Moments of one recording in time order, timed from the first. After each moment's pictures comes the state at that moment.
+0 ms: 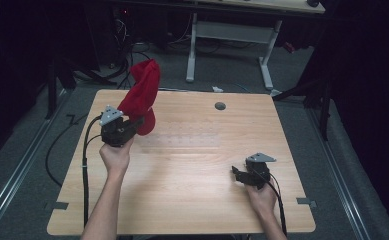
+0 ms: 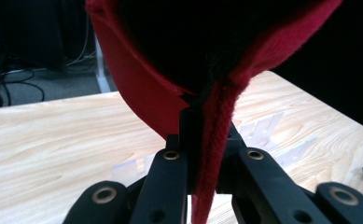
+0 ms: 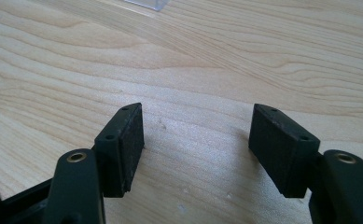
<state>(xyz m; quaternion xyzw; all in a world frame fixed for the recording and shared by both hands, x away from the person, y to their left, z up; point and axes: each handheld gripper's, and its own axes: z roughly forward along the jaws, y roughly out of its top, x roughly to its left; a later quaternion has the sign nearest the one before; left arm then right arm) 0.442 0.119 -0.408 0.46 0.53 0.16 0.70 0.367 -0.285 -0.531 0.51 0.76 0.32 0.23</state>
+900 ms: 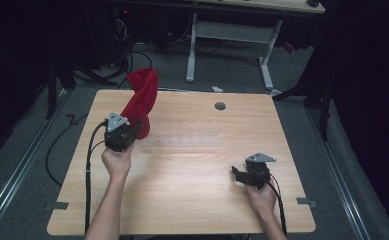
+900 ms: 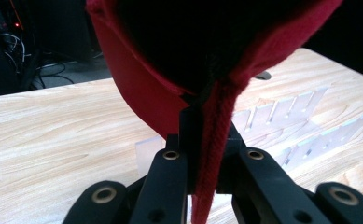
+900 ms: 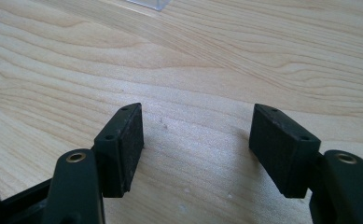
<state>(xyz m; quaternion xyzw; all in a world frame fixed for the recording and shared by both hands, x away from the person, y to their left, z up) 0.449 0.110 -0.439 0.48 0.53 0.22 0.66 0.367 -0.285 -0.531 0.51 0.76 0.32 0.23</state>
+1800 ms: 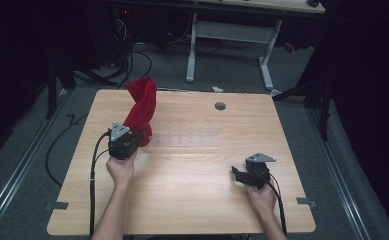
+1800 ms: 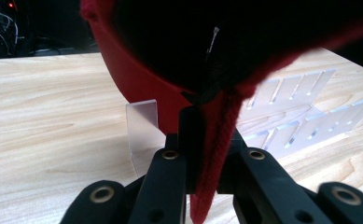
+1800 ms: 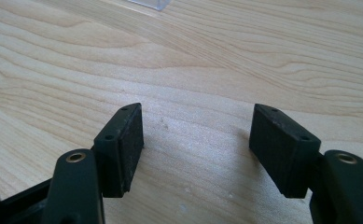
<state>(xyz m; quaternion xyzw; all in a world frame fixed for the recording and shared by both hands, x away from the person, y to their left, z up) 0.444 0.111 -0.474 0.46 0.55 0.20 0.67 0.367 -0.285 -0.531 0.51 0.76 0.32 0.23</state>
